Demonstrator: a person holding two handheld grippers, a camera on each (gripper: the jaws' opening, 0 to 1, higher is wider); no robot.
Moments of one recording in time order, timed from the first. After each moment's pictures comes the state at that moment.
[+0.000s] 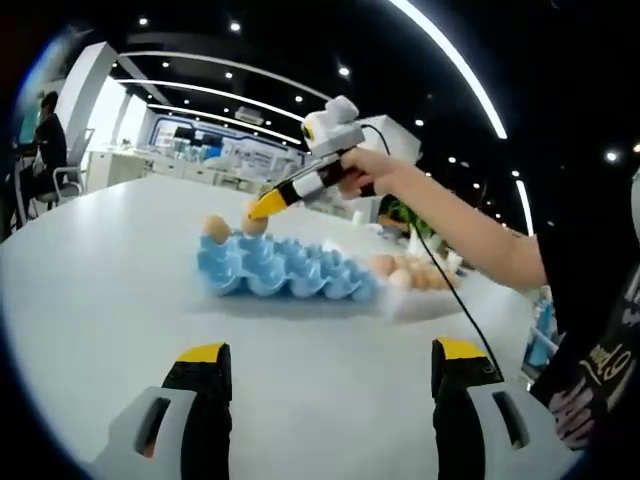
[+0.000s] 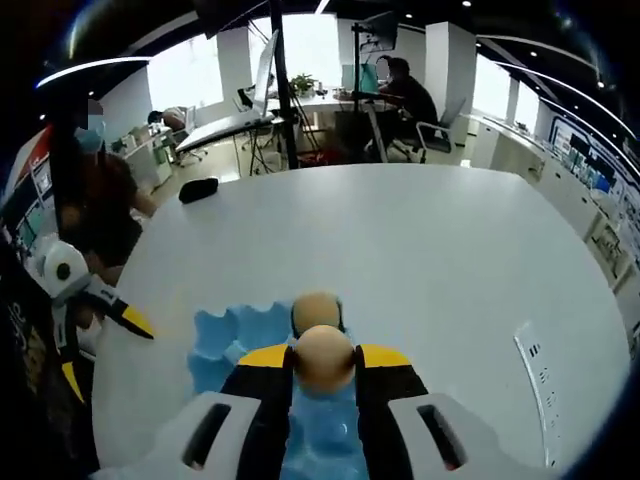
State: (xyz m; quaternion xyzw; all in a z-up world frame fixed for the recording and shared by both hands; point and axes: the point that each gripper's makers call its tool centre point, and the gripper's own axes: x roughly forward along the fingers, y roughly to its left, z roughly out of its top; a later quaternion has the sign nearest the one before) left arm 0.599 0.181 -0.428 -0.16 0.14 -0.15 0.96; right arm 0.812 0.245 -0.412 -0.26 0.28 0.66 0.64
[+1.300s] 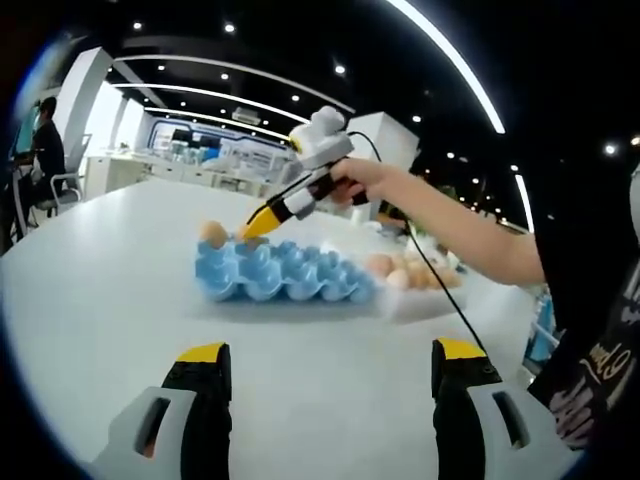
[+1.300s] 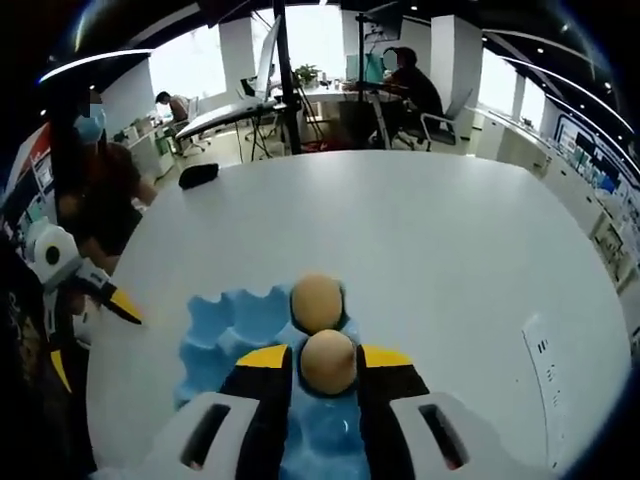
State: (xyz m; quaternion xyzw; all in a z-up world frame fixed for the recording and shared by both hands) left arm 0.600 0.181 -0.421 -0.15 0.15 -0.15 0.97; right arm 0.802 0.236 -0.418 -0.28 0.29 0.67 0.63
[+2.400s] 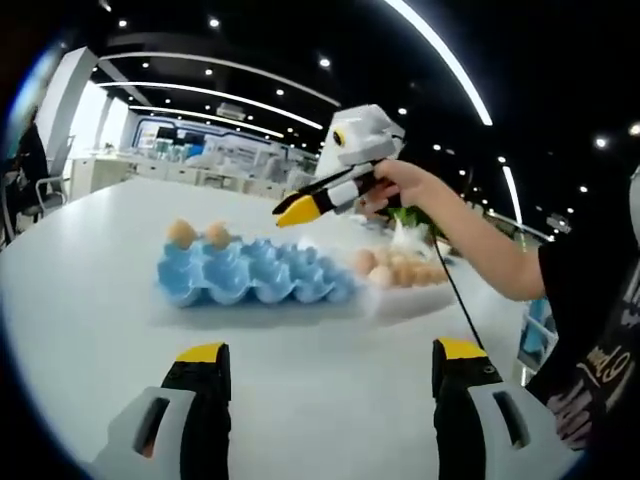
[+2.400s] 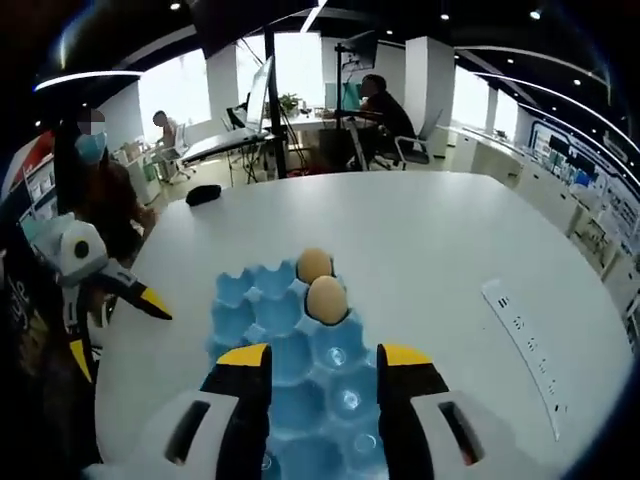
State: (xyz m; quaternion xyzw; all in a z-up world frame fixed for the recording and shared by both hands) left arm 0.612 0.149 -0.422 -0.13 0.16 -0.19 0.96; right arm 0.798 0.153 -0.388 -0.23 0.25 0.65 0.68
